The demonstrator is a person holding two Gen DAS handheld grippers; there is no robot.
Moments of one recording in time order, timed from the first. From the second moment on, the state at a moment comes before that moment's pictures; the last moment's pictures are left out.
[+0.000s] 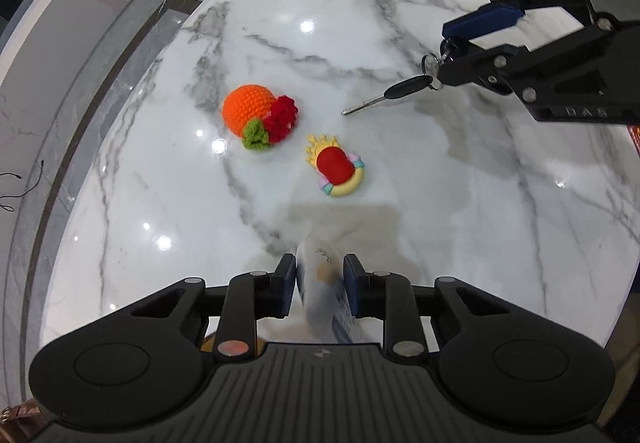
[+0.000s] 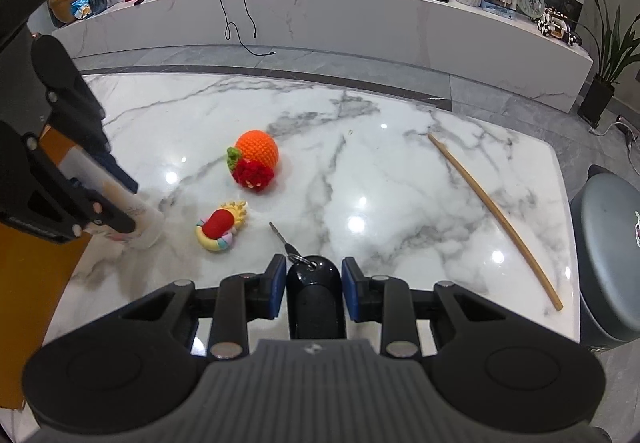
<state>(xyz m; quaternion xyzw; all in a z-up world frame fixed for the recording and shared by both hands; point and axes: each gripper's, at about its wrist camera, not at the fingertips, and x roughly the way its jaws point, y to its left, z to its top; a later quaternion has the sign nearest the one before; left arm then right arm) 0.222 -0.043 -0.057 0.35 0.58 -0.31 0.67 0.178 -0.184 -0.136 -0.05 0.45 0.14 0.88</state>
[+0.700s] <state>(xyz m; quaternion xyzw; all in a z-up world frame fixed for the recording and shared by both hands) 0.194 -0.037 -0.008 0.35 0.57 -0.30 0.68 0.167 -0.182 -0.106 -0.04 0.42 0.15 0.89</state>
